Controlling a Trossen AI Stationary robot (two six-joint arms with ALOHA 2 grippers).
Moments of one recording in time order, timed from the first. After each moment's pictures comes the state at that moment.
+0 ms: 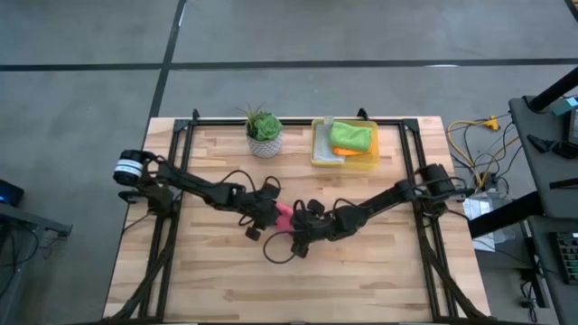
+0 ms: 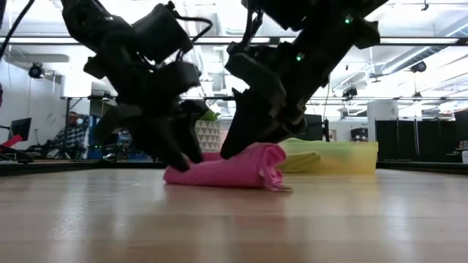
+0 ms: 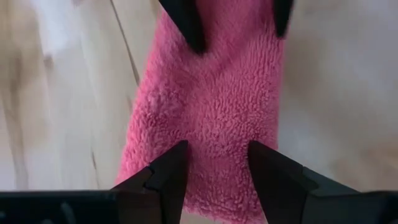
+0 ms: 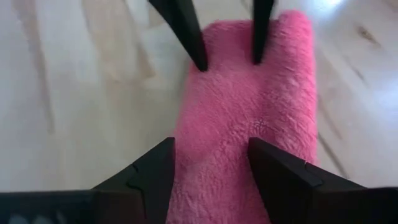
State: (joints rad) left arm -0.08 1.64 0.75 0.07 0.00 0.40; right arm 0.29 1.96 1.17 -0.12 0.34 0.58
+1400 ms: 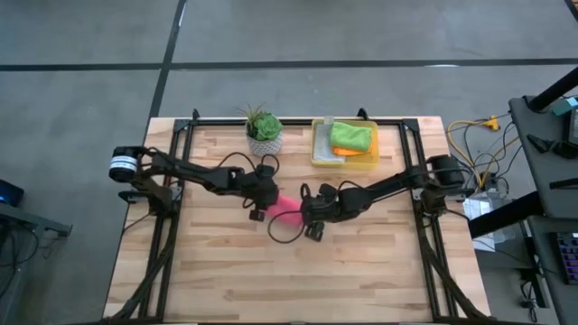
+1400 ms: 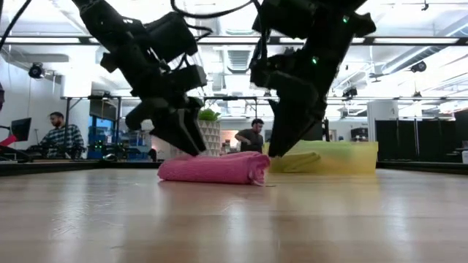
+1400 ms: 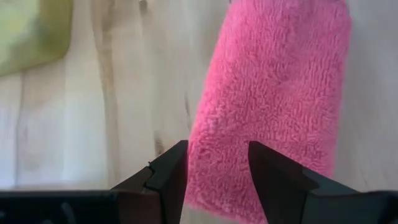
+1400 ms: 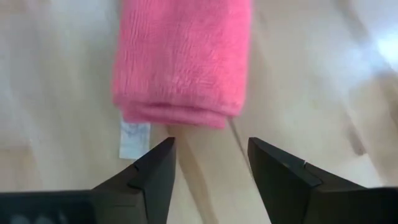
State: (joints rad) left arm 0.08 1.59 0.79 -0.05 -0.04 0.34; right arm 0.18 1.86 1.15 -0.46 0.26 0.46
